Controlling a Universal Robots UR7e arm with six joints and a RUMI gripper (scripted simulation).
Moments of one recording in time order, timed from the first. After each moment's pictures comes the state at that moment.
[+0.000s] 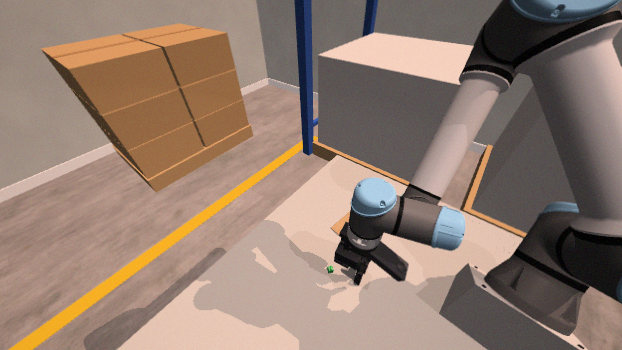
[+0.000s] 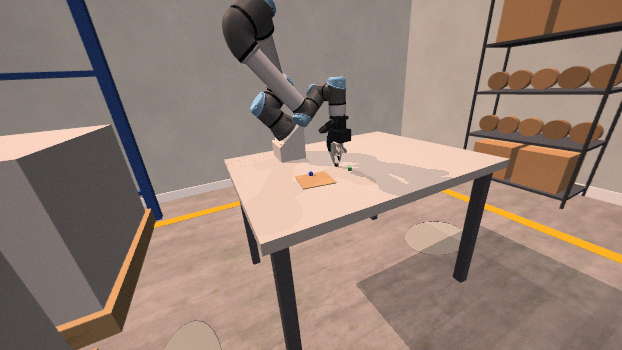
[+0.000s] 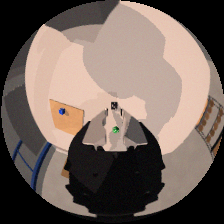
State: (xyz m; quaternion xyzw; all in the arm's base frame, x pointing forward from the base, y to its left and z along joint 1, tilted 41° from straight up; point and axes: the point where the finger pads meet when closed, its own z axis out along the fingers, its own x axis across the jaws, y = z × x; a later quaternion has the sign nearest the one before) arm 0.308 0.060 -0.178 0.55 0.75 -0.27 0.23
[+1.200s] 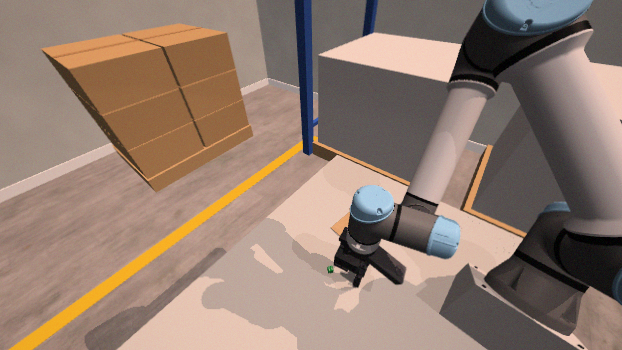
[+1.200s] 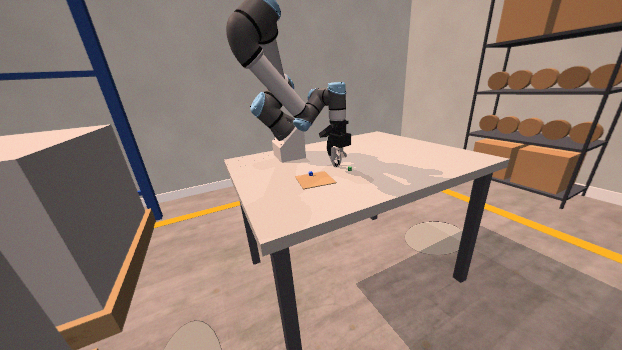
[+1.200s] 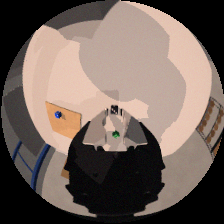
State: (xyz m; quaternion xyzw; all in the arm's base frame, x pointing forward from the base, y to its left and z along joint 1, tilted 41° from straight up) arm 0.309 0.047 -0.193 0.55 0.75 -0.27 0.23
